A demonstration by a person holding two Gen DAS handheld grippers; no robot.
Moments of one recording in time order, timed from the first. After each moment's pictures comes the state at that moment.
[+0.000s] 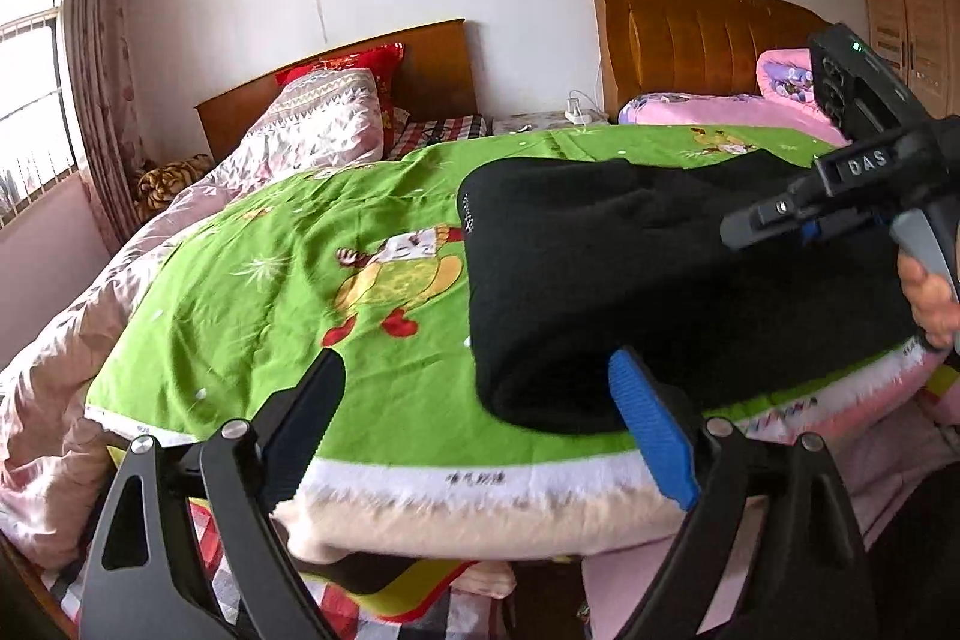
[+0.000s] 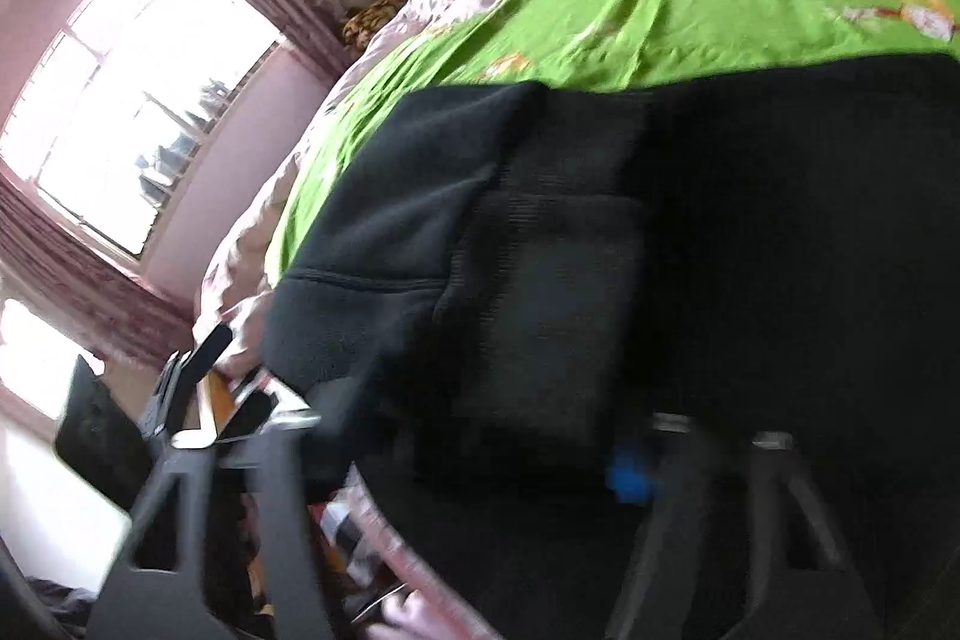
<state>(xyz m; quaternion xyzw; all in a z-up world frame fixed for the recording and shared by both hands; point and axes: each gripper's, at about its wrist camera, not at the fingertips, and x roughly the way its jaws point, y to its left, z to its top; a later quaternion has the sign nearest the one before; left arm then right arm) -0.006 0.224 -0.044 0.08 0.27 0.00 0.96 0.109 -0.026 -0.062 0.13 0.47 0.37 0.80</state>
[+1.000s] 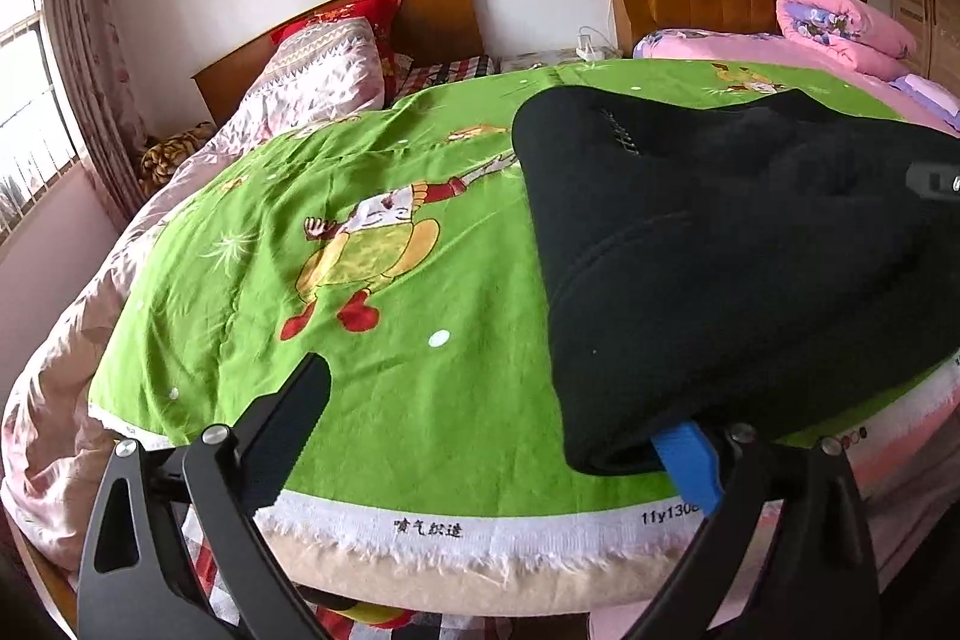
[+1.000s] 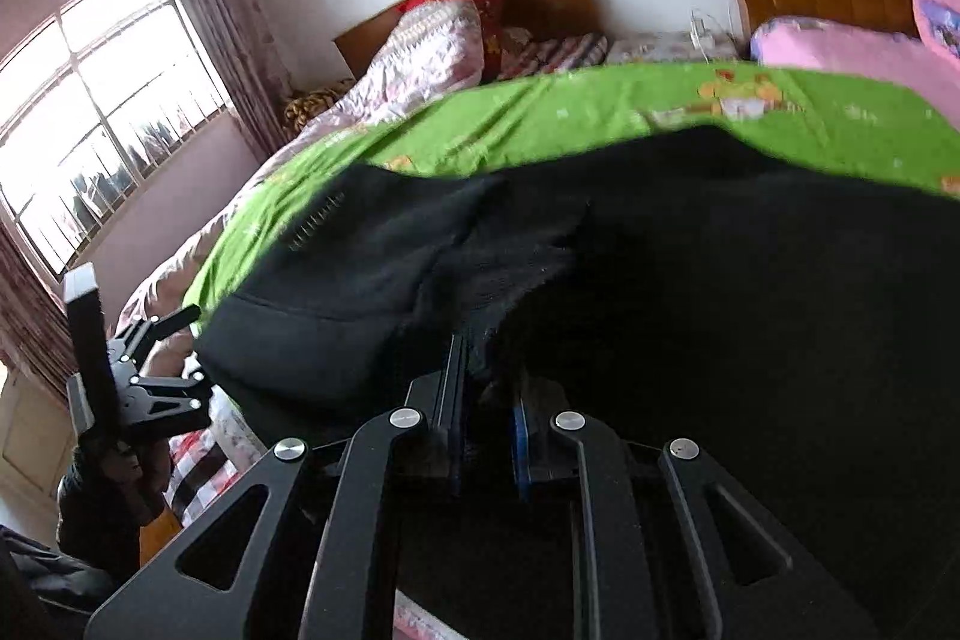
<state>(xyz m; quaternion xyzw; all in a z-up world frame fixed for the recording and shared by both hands) 0.049 0.198 -0.062 0.11 0.34 0.03 0.93 0.048 -0.123 -0.041 0.09 0.35 0.27 0.89</state>
